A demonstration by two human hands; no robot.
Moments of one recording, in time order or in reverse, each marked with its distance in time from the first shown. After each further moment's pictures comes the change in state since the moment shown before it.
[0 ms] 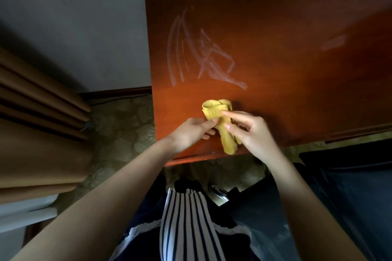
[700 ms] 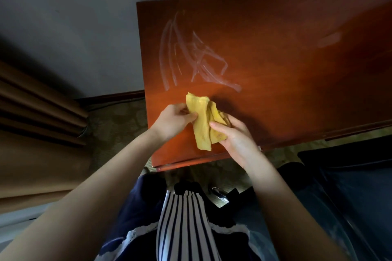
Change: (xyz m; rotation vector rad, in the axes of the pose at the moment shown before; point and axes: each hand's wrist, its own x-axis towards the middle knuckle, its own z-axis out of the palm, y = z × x) left_hand 0.009 0.011 -0.028 0.112 0.193 0.160; right_hand 0.010 -0.004 0.025 0.825 0.029 0.432
